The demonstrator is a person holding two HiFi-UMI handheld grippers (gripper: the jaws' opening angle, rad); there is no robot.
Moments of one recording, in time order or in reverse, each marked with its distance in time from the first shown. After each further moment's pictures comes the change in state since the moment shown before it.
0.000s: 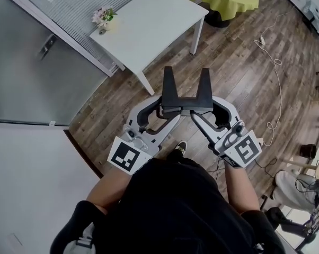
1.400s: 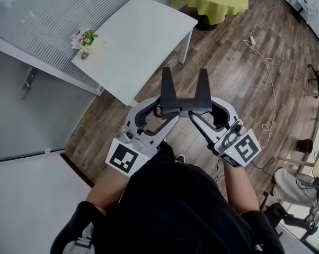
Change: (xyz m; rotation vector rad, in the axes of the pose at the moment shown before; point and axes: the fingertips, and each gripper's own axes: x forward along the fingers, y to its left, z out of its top) left arm 0.115 0.133 -0.017 -0.015 -0.018 -0.111; right arm 0.090 -0.149 -0.013 -0.015 0.058 -0.110
